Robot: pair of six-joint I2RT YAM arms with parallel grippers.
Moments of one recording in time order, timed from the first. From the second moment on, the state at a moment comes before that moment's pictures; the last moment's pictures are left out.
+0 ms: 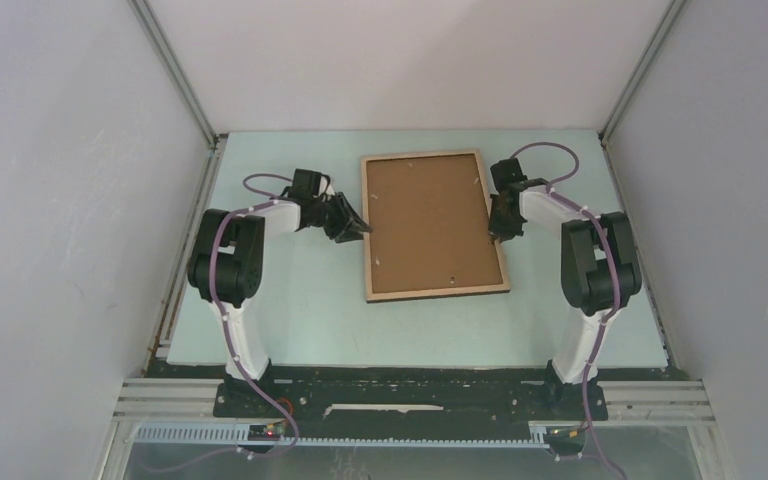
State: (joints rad) left arm -0.21 1.96 1.19 -0.17 0.58 -0.79; right arm 0.21 1.91 1.30 -0.58 0.13 0.38
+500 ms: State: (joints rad) left arm -0.20 1.96 1.18 -0.16 0.57 -0.79; right arm 0.22 1.84 1.30 -0.60 0.05 0.44
